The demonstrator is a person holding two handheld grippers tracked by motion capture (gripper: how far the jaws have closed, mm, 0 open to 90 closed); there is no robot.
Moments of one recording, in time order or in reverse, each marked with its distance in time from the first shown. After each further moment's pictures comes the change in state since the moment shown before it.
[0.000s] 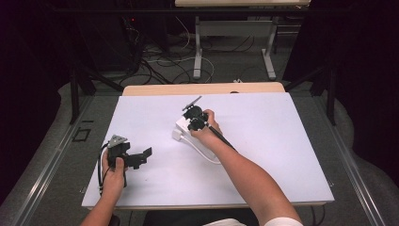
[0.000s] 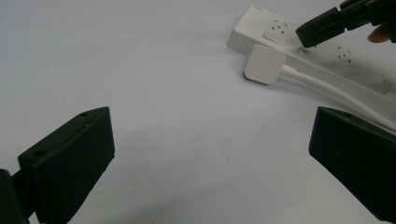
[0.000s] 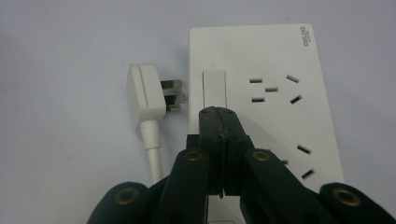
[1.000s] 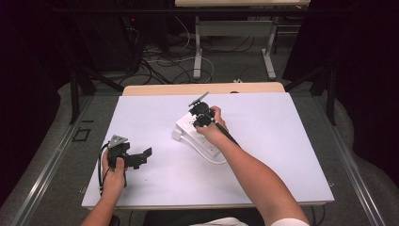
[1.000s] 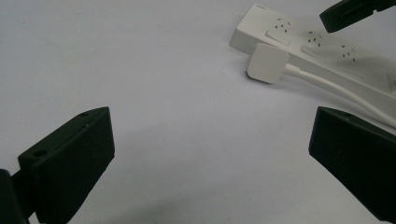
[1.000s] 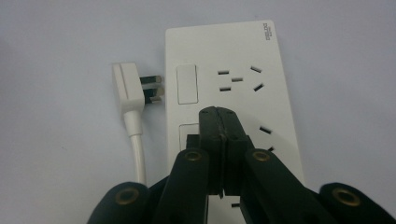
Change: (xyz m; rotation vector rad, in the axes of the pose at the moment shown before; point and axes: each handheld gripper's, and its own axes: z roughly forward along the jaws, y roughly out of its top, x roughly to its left) left arm 0.000 0.000 0.000 0.007 0.010 0.004; right arm -0.016 -0.001 -0.018 -0.016 -0.006 0.032
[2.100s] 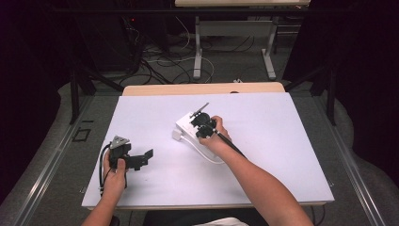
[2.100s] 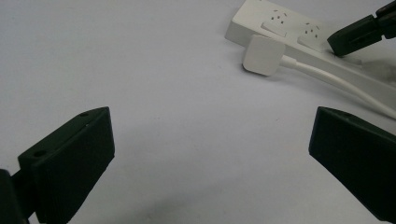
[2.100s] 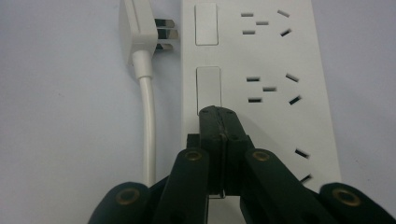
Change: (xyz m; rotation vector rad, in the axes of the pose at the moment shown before) left arm -0.002 -0.002 0.001 0.024 -0.004 0.013; right arm 0.013 -0.031 0.000 0.059 -0.012 -0.044
